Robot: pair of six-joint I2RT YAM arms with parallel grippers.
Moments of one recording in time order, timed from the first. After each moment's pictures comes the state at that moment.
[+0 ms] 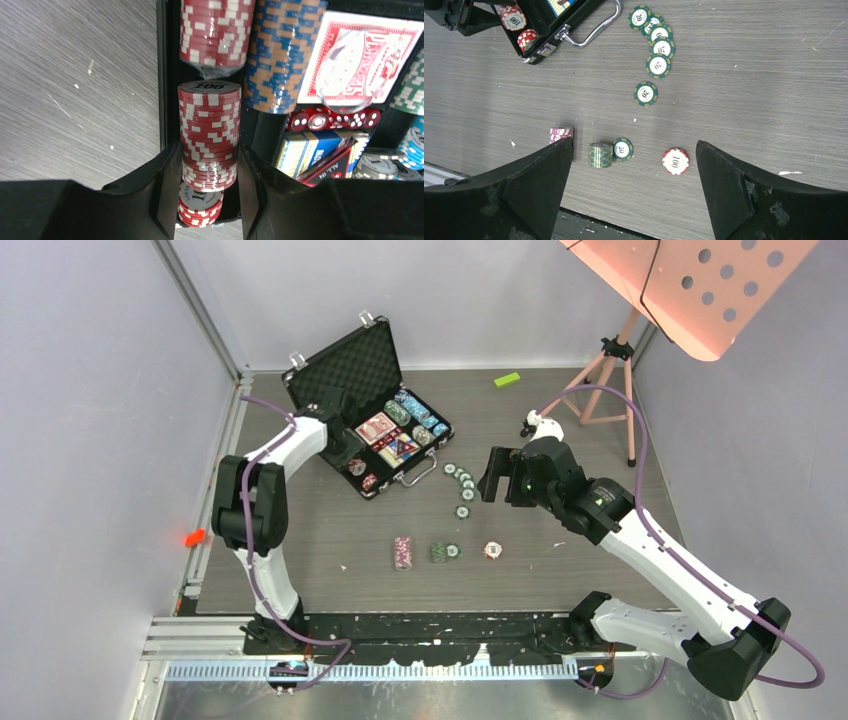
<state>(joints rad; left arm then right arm) -0.24 1.86 1.38 -0.67 -0.20 -1.07 0.67 1.02 1.03 -0.69 0.22 0.60</state>
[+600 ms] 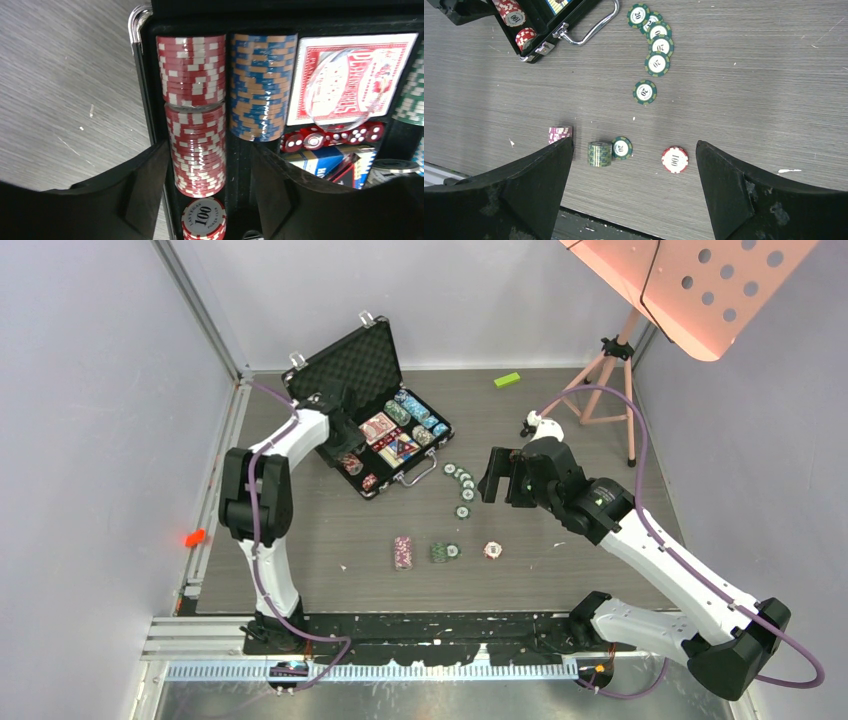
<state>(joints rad) -0.22 1.95 1.48 -0.68 -0.23 -0.92 0.67 1.02 1.03 -0.69 0.22 0.60</state>
